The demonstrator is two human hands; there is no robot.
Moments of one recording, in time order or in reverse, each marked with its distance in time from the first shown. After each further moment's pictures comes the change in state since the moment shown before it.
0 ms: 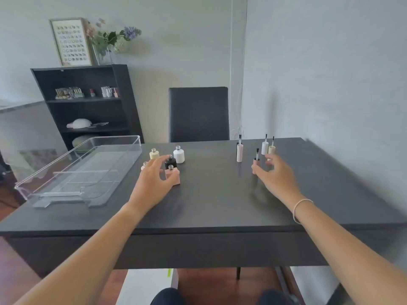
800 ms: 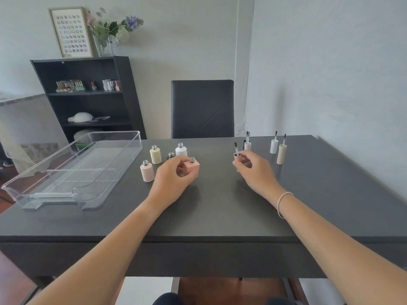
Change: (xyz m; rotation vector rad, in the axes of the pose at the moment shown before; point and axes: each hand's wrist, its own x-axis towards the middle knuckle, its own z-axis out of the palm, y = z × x) left_hand 0.011 0.020 0.026 -0.136 -0.042 -0.013; right_hand 0.015 -0.032 0.051 0.102 -0.138 -0.190
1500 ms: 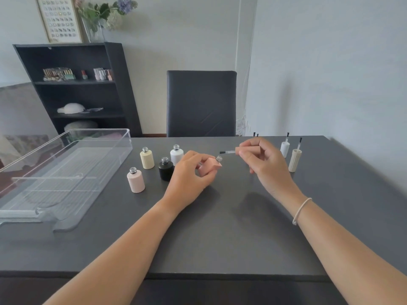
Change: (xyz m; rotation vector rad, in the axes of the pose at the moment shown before) left_hand 0.042 -0.004 0.045 -0.085 -0.086 0.158; right_hand 0.025 -0.015 -0.005 0.406 0.039 -0.075
